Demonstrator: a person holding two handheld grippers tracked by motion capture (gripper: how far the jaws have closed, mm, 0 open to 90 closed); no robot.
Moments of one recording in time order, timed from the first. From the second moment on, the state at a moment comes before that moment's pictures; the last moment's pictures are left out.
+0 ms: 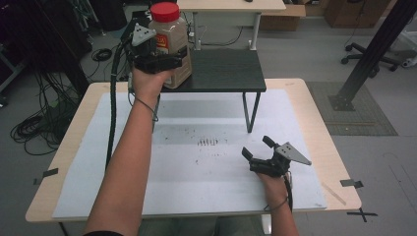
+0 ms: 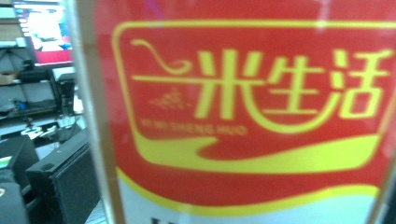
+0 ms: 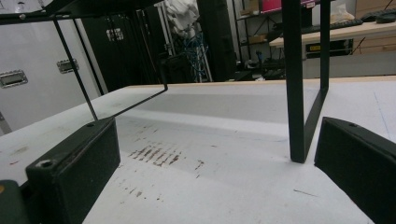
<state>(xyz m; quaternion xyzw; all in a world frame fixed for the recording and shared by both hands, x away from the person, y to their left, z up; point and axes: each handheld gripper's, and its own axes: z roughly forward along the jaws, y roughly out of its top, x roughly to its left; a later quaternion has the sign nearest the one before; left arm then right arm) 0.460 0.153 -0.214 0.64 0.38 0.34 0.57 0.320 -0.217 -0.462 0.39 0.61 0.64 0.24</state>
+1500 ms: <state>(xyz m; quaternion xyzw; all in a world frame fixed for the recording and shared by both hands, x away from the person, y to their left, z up) 0.401 0.175 -0.207 0.64 0.35 0.33 0.60 0.319 -0.218 -0.462 0.40 0.61 0.65 0.24</state>
